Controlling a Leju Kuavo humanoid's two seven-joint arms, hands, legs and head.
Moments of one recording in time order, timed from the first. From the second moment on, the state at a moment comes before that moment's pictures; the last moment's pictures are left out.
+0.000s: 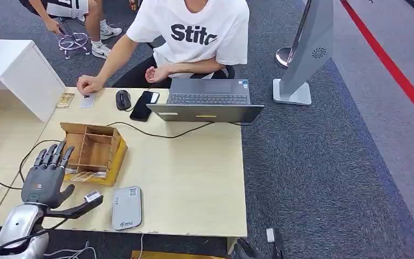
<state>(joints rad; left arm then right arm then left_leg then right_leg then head) -0.05 0.31 0.05 -1.31 -1.39 0.35 -0.14 -0.18 0.14 -0.05 -0.25 -0.28 0.26 -0.33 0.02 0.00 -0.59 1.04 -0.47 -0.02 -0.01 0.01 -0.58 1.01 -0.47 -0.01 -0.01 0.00</state>
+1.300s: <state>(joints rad) -0.10 0.25 0.00 -1.22 -1.45 0.39 -0.14 -0.18 0.14 -0.05 -0.25 -0.27 0.26 -0.33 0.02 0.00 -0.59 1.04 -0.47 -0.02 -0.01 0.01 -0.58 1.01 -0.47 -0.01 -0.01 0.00</state>
